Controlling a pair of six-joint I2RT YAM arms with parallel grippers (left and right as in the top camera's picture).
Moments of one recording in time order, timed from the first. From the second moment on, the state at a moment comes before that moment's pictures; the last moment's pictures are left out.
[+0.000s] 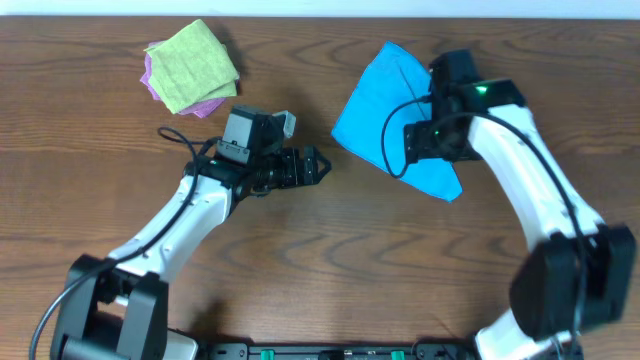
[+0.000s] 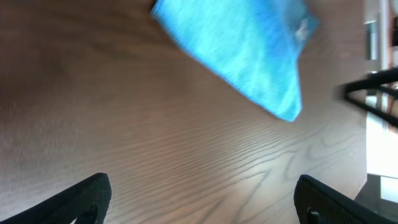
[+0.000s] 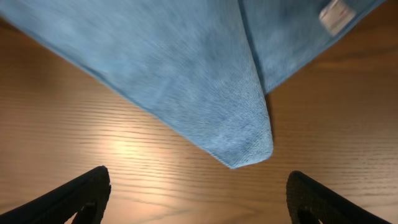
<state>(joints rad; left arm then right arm) -0.35 1.60 0.95 -0.32 0.55 -0.51 0.20 1.76 1.48 -1.08 0.04 0.18</state>
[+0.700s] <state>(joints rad) -0.35 1.94 1.33 -0.48 0.53 -0.35 -0.12 0.89 0.70 -0.76 -0.54 0.38</state>
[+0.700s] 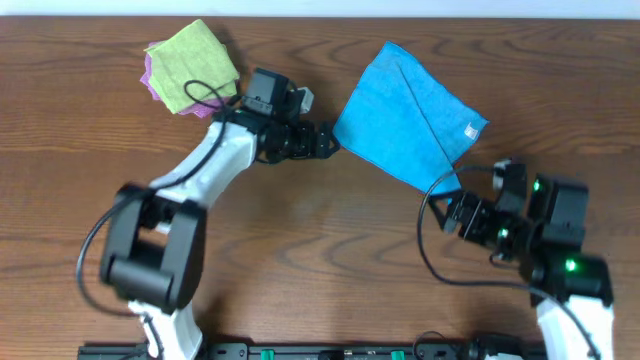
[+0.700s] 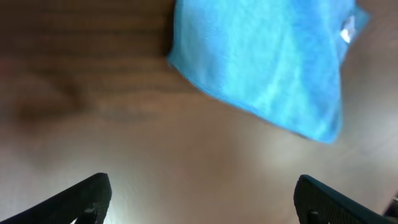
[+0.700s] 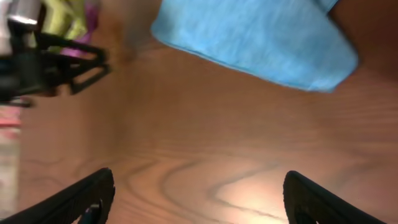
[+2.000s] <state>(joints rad) -0.37 2.22 1.43 -0.04 0.63 -0.62 -0.12 0.73 0.53 -0.68 -0.58 0.52</state>
